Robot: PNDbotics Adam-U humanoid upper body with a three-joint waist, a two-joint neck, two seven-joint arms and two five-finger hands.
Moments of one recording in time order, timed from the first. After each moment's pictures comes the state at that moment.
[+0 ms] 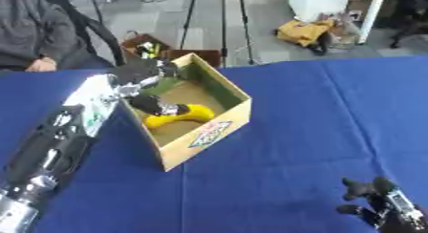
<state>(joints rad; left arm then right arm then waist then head) -0.80 0.39 -0.03 -1.21 -0.85 -0.40 -0.21 -0.12 -0.25 0.13 -1.77 -0.35 0.06 0.21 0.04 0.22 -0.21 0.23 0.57</state>
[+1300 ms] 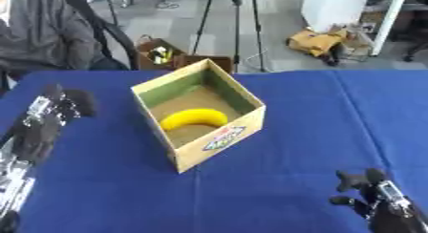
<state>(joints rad) -0.25 0.33 0.14 -1.72 0.10 -0.08 -0.24 -0.11 -0.25 0.10 -1.76 -0.36 0.05 0.18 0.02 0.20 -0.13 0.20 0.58</state>
